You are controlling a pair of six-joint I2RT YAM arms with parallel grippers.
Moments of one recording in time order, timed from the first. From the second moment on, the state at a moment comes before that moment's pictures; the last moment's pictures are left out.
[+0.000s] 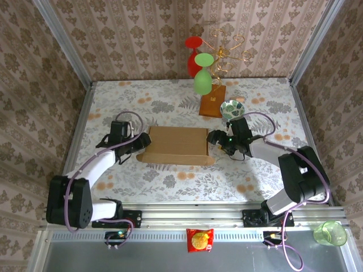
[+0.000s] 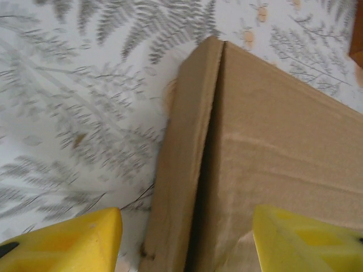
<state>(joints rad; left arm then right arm) -0.22 1.29 0.66 -0.23 0.28 -0.51 0.32 1.55 0.74 -0.06 -0.39 0.83</state>
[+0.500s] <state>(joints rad) -0.22 1.42 0.58 0.03 0.36 -0.51 0.29 1.67 0.77 -0.01 -0.49 0.76</state>
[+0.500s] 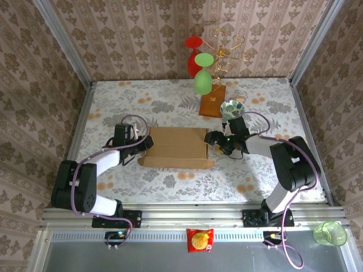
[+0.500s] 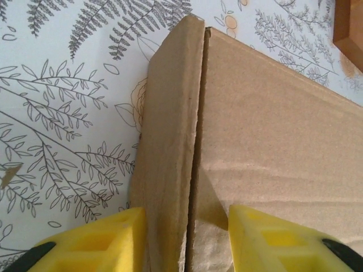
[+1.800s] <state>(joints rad) -0.03 1.56 0.37 0.61 0.58 -0.61 0.34 1.90 0.86 0.36 -0.82 0.83</state>
